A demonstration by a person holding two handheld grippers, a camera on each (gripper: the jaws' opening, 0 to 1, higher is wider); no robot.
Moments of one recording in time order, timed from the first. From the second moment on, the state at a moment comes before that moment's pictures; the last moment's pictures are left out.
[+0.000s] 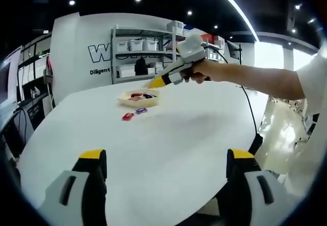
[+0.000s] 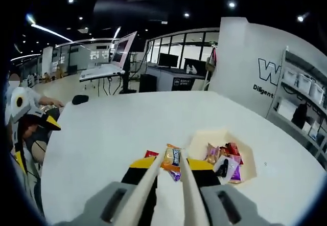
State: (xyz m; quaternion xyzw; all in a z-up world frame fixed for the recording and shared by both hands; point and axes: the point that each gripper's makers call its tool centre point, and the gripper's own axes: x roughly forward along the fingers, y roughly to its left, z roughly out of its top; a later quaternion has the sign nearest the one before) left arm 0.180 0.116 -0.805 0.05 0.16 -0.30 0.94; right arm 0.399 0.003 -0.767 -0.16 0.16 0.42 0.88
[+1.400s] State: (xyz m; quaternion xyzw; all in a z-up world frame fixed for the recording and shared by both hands) left arm 0.209 0.117 -0.820 0.06 0.19 -0.29 0.94; right arm 0.440 -0.006 -0.816 -0.12 0.22 0.41 0.88
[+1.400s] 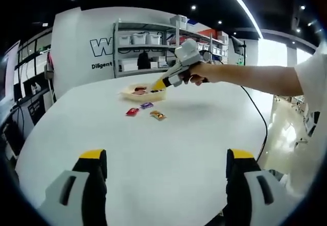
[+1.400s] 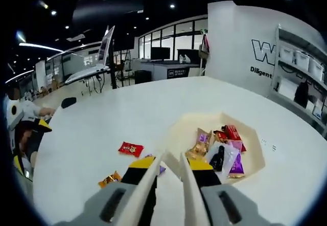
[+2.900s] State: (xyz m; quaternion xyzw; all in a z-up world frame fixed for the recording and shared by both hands) left arm 0.172 0.109 -0.813 0.06 0.17 -0.31 0.93; right arm 0.347 0.025 -0.850 -0.11 0.24 0.42 0.87
